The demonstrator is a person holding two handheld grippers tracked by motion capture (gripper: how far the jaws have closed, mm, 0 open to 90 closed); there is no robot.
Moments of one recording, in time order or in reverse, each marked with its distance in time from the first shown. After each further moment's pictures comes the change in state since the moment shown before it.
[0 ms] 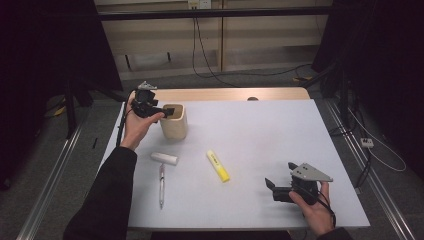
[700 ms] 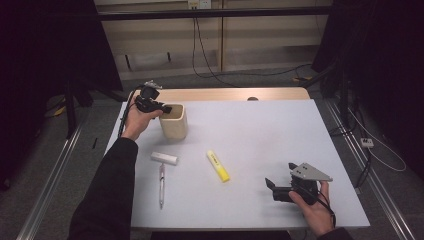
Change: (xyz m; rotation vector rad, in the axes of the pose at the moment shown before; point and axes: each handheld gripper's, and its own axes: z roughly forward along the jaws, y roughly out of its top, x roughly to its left) left arm 0.018 0.007 0.022 0.124 -0.067 0.105; right arm -0.001 -0.001 0.001 0.014 -0.011 0.006
